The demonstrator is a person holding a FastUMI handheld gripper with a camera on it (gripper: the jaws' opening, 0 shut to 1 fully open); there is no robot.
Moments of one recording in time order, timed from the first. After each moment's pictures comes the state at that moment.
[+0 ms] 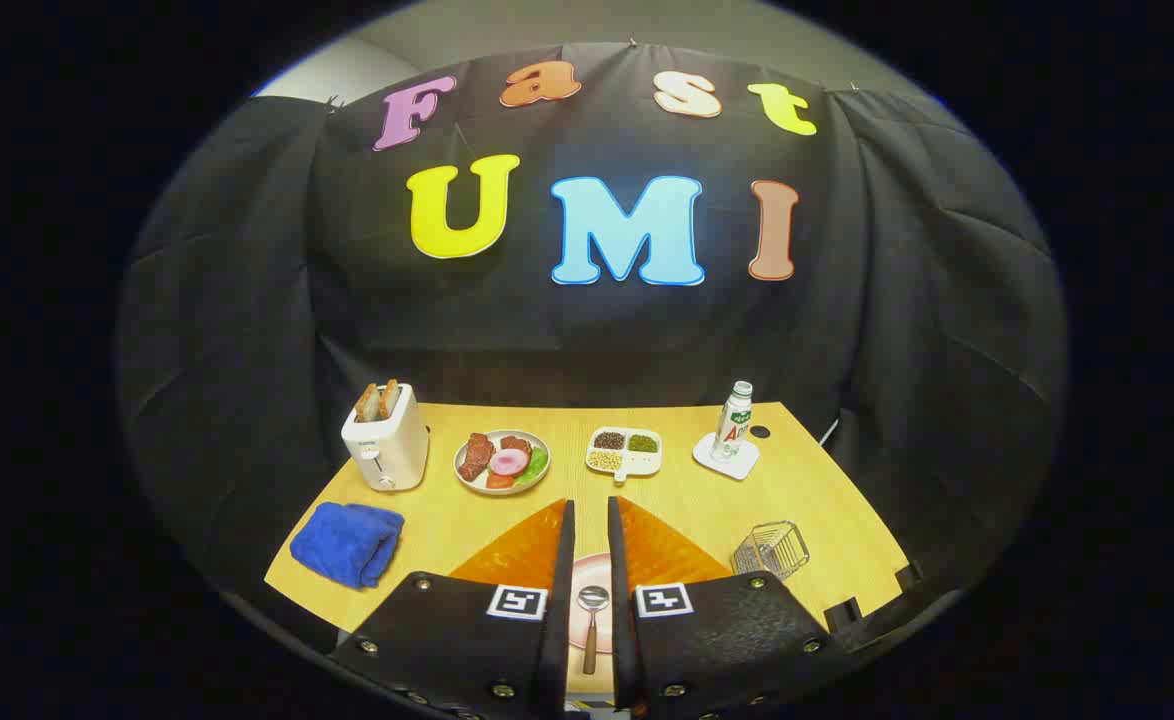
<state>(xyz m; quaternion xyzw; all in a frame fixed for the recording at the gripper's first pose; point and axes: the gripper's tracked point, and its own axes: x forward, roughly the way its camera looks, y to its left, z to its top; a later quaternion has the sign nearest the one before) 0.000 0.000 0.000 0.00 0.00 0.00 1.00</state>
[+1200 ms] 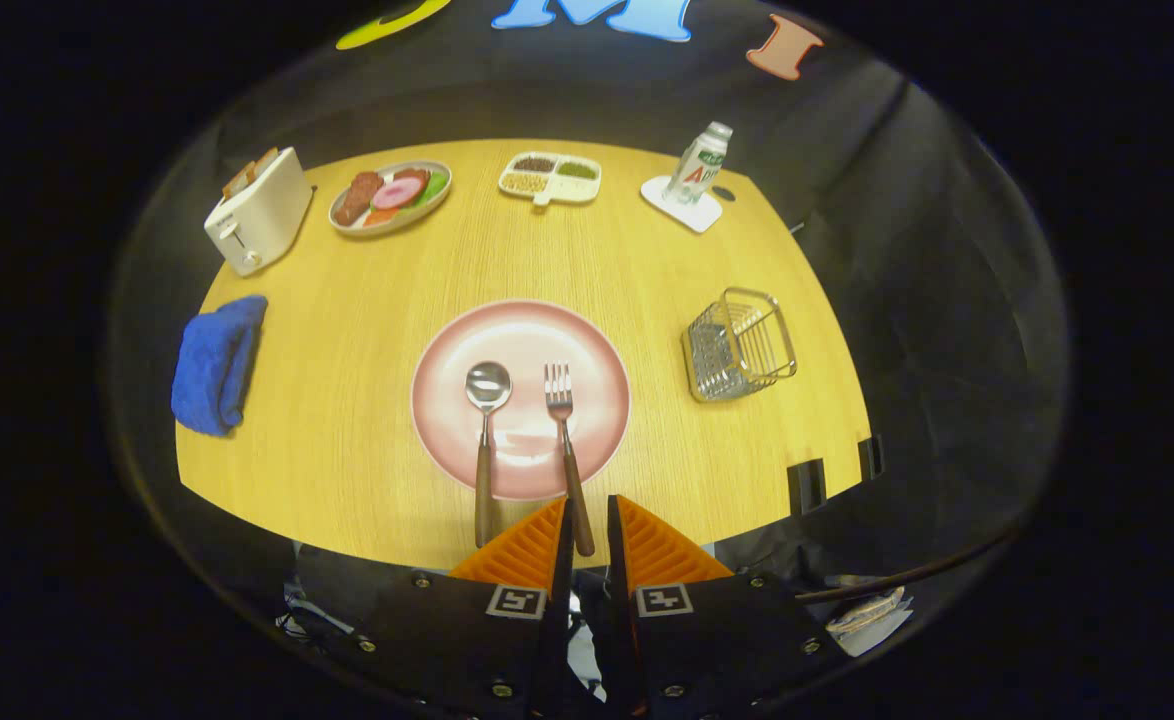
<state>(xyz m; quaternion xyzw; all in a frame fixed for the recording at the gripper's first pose) 0.027 -0.063 -0.209 -0.02 0.41 -0.08 0.91</state>
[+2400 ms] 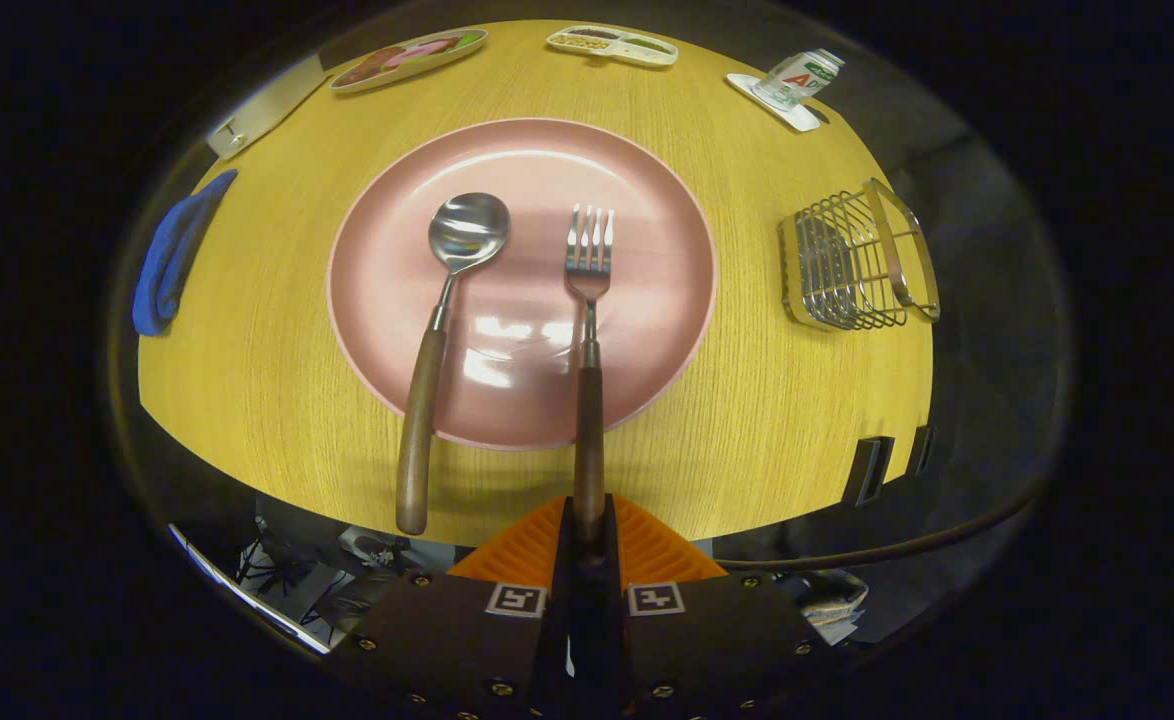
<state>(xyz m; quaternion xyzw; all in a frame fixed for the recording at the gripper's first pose) 0.049 -0.079 -0.308 -0.09 0.53 -0.05 0.84</state>
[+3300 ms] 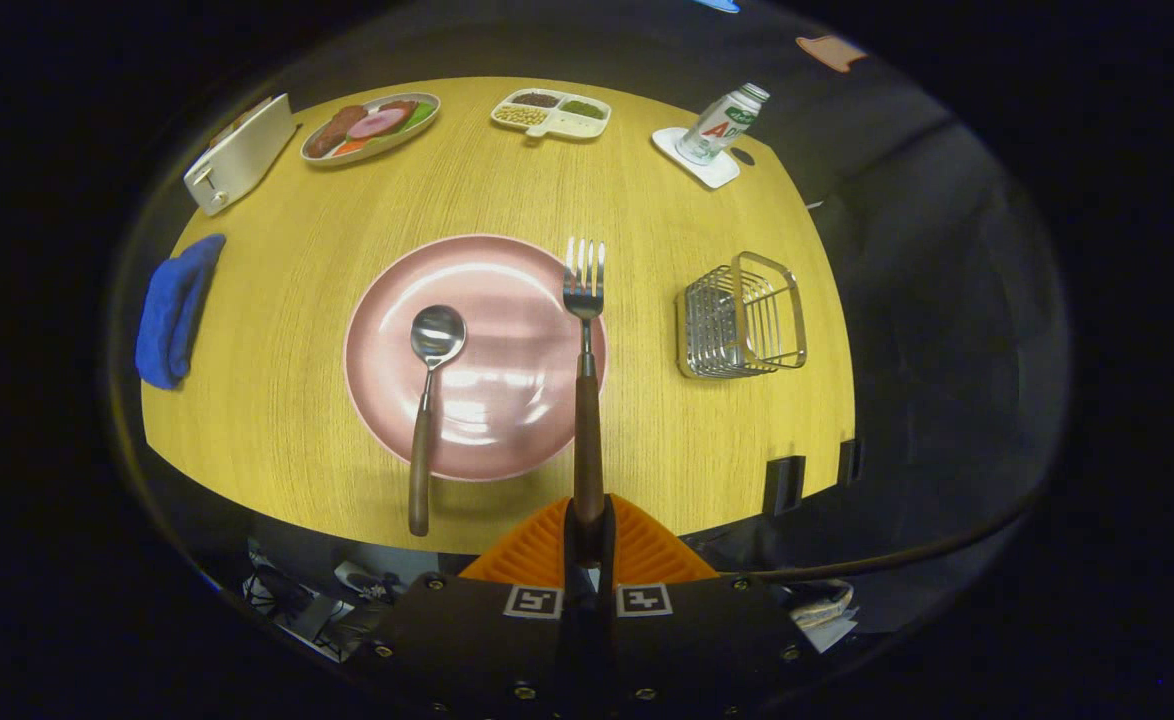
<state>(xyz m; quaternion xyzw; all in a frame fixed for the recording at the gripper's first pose) 0.046 -0.107 -0.209 -0.08 0.46 -0.12 0.88</state>
